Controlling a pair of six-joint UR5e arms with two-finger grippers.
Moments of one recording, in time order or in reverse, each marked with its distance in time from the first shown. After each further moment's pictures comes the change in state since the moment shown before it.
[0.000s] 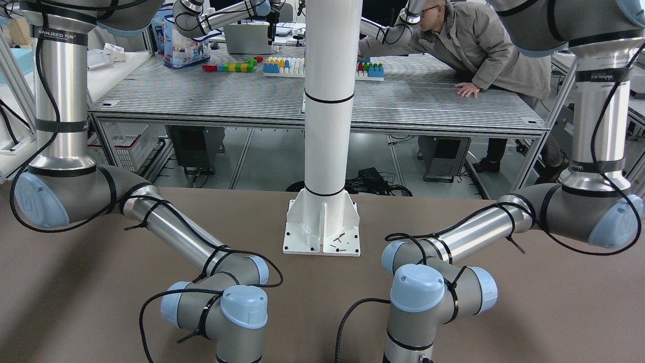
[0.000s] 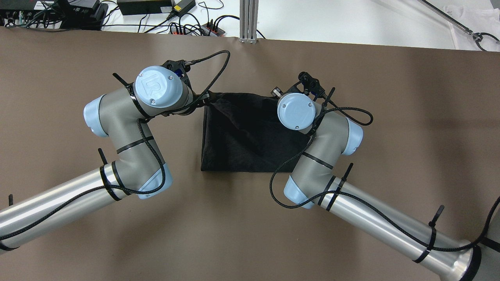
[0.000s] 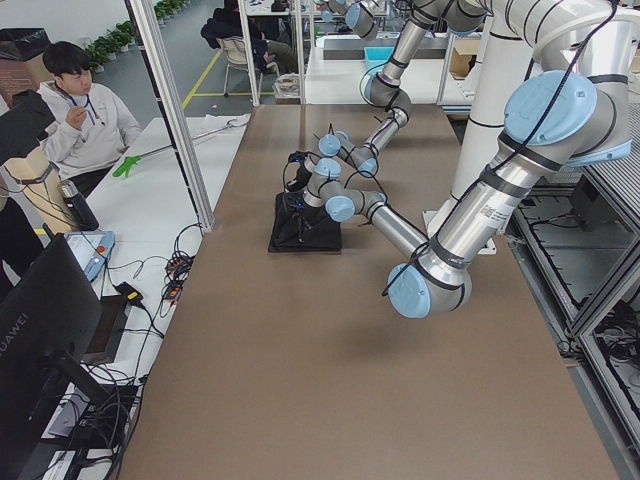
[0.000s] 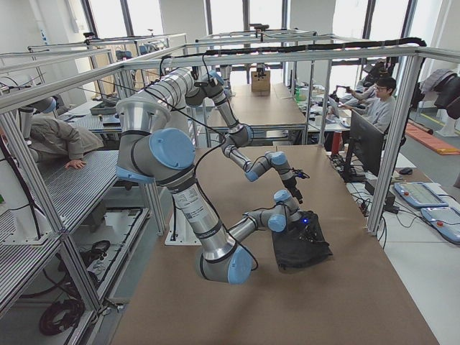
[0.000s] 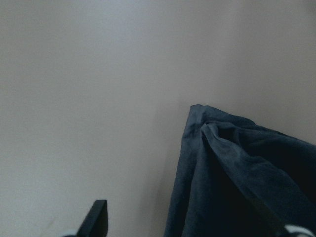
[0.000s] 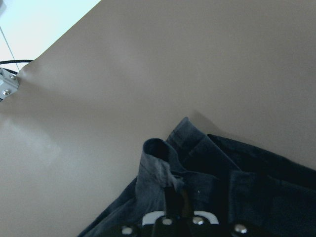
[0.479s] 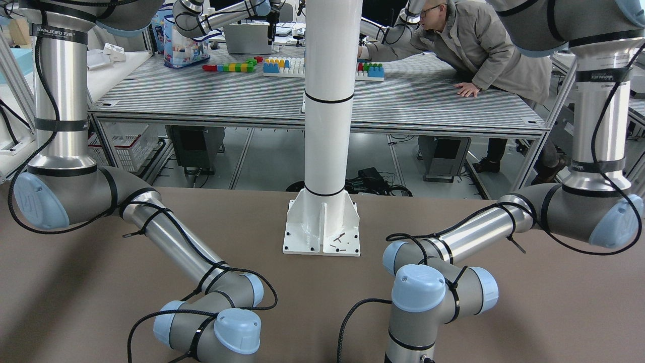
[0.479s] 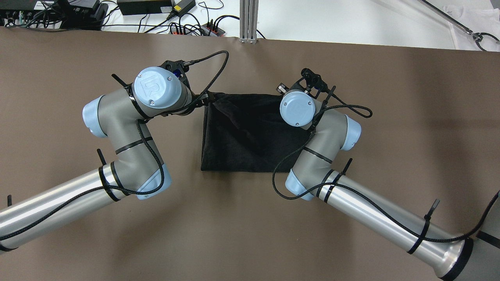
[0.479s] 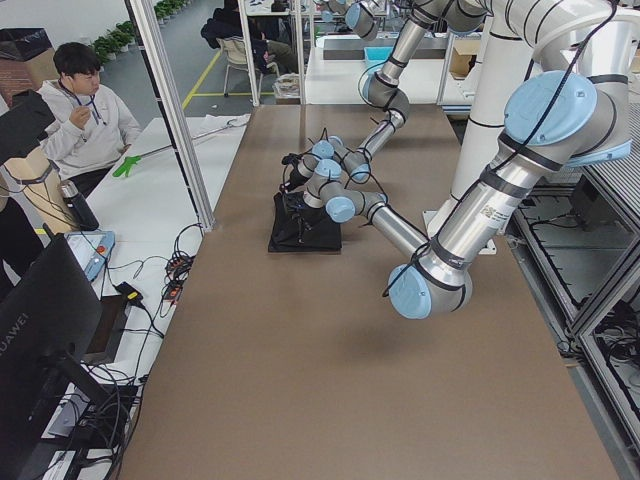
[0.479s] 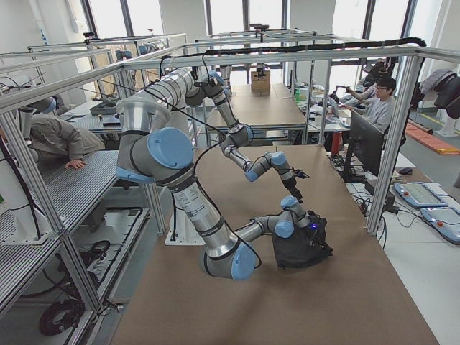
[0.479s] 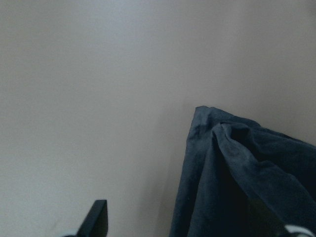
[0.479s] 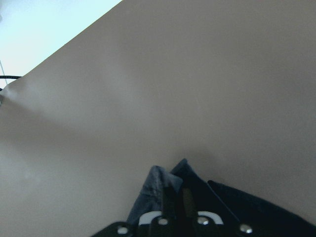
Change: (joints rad) left arm 0.000 0.006 -0.004 0.000 0.007 -0.002; right arm 0.019 0.033 -0.134 0.069 -0.059 -0.078
